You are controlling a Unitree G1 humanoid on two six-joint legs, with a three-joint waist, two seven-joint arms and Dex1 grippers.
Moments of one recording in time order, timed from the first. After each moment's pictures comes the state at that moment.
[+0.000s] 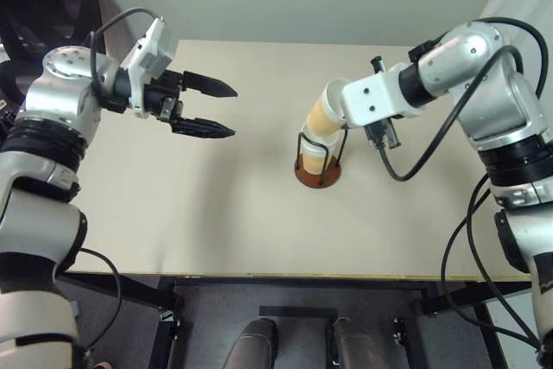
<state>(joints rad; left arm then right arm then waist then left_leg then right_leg) -1.32 0.96 -0.66 0.86 -0.80 0.02 -1.59 -1.22 -0.72 0.42 0.14 -0.26 0.10 1.50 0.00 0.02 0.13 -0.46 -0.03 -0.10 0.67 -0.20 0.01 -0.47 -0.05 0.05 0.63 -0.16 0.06</state>
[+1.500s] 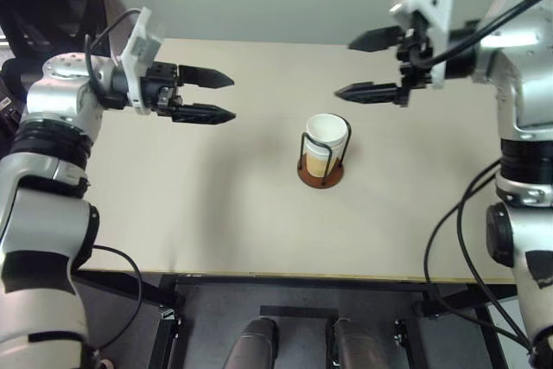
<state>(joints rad) -1.30 0.88 -0.43 0.95 -0.73 0.16 -1.59 -1.16 -0.66 0.01 0.04 0.09 0.82 1.25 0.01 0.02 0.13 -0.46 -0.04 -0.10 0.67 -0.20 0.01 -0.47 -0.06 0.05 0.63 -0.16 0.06</state>
